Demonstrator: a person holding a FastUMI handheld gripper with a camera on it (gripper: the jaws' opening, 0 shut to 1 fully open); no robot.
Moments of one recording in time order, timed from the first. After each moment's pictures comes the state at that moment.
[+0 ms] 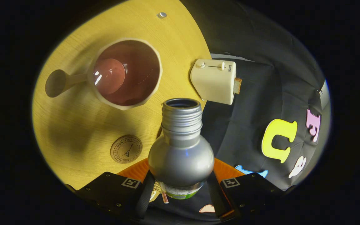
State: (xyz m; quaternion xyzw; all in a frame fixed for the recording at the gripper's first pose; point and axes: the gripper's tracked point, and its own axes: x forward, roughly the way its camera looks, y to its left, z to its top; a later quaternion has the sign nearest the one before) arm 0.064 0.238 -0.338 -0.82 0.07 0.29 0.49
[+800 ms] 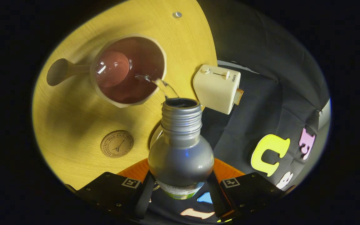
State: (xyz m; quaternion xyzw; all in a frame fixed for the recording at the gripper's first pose) arm 0.068 0.253 -0.329 -0.85 0.03 0.29 0.43
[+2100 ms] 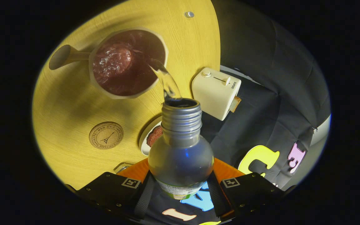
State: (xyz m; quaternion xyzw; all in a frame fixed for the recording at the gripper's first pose) arm 0.075 0.268 -0.315 -0.88 -0.02 0.28 0.38
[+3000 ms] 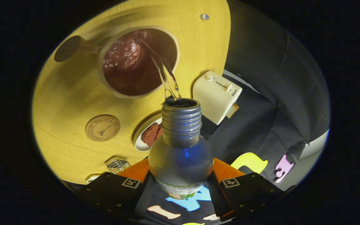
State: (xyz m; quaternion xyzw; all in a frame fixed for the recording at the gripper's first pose) arm 0.068 0.273 -0.311 -0.91 -0.05 0.26 0.34
